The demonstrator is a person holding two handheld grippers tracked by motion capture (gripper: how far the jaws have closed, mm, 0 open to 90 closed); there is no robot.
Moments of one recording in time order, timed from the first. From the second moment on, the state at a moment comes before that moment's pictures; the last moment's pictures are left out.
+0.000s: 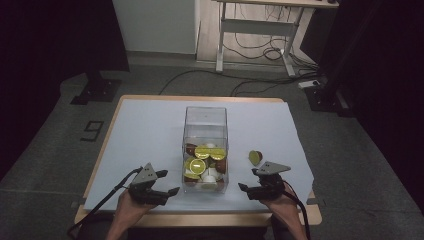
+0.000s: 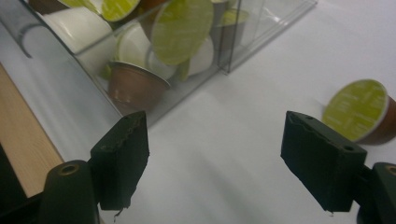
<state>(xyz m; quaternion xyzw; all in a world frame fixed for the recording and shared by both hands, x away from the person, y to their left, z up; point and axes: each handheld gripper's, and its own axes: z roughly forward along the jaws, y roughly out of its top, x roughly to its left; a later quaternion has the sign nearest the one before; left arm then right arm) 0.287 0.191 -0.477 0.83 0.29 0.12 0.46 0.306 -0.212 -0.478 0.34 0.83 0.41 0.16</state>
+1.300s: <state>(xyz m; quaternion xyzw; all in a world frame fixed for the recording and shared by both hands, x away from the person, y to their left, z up) 0.298 0.173 -0.479 0.84 0.29 0.13 0.44 0.307 -0.178 -0.472 0.30 0.84 0.42 0.14</state>
